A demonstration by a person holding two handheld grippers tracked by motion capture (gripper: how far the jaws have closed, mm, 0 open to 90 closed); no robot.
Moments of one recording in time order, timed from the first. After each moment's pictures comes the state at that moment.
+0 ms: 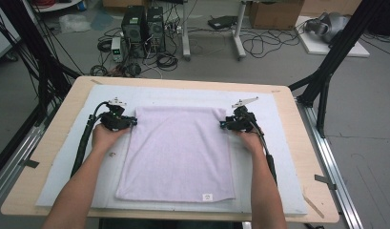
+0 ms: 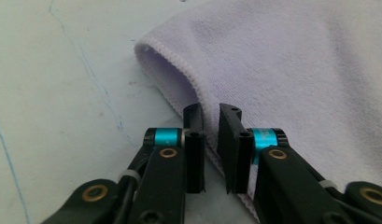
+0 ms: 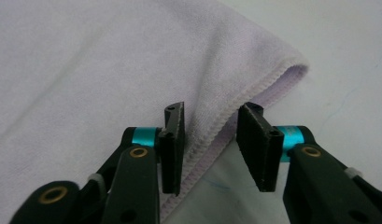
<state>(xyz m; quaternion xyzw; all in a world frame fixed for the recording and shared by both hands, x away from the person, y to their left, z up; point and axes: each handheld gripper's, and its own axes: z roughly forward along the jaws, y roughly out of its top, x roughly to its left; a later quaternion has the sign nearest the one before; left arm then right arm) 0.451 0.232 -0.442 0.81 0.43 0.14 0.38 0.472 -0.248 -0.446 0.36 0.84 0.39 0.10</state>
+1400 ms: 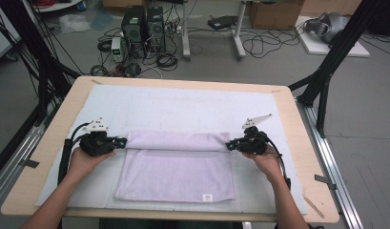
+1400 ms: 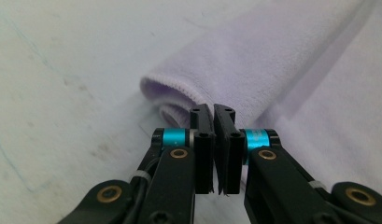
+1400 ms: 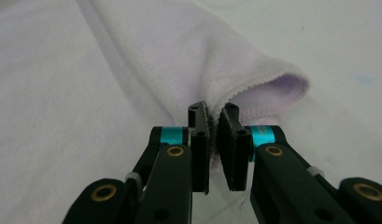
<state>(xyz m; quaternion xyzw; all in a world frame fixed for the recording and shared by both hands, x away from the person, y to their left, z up) 0.347 0.258 -0.430 0.83 0.34 0.11 0.43 0.380 -0.265 -0.427 0.30 0.87 0.40 0.01</state>
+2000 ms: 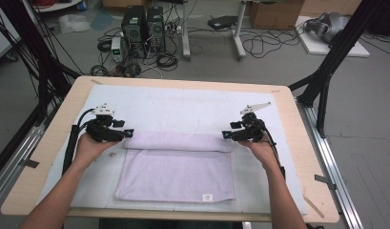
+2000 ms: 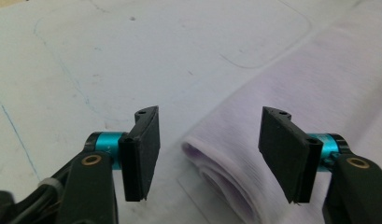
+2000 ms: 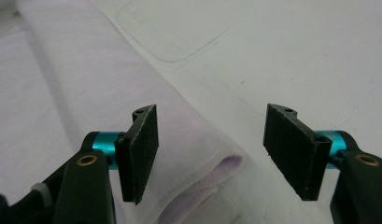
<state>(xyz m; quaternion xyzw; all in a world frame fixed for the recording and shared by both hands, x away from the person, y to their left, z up) 0.396 0.243 -0.411 0.81 0.39 0.13 0.42 0.416 -0.255 -0.411 0.34 0.84 0.41 0.06</state>
